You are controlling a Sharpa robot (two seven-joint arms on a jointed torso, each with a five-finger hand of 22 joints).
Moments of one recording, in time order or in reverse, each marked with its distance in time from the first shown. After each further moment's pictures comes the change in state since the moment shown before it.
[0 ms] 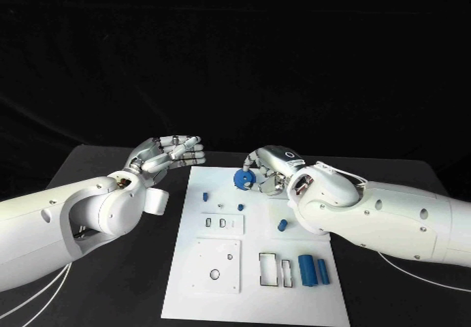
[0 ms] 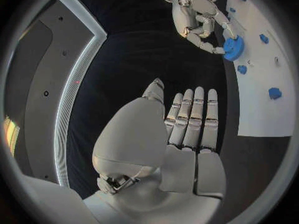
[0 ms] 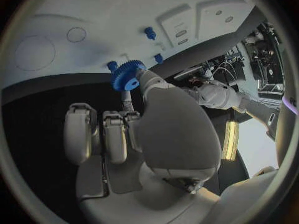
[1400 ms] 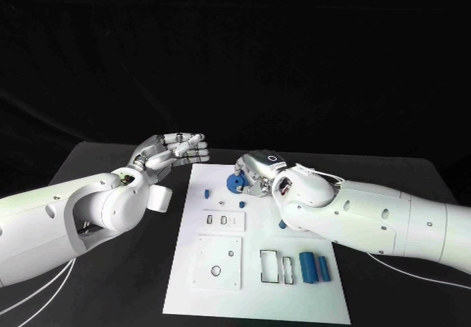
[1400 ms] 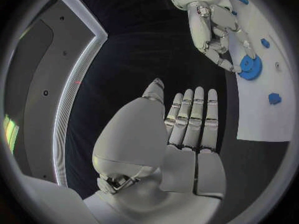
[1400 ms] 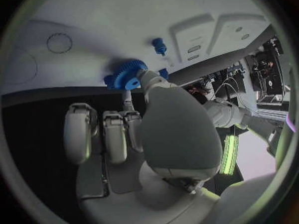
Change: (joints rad) left arm 0.000 0.004 0.000 0.003 0.000 0.010 -0.007; left_hand 0.000 0.000 -0.003 -0.003 0.000 0.000 0.000 0.000 0.000 0.000 0.000 0.000 0.000 0.000 0.000 0.000 0.001 0.000 0.000 0.000 0.000 -0.001; right arm -0.036 0.133 -0.004 -0.154 -0.083 0.056 0.002; right_hand -0.014 -0.015 0.026 0.004 -0.013 0.008 -0.009 -0.017 -0.002 0.000 0.000 -0.006 0.000 0.000 0.000 0.000 0.000 0.000 0.000 0.000 0.000 0.000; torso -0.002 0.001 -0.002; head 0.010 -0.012
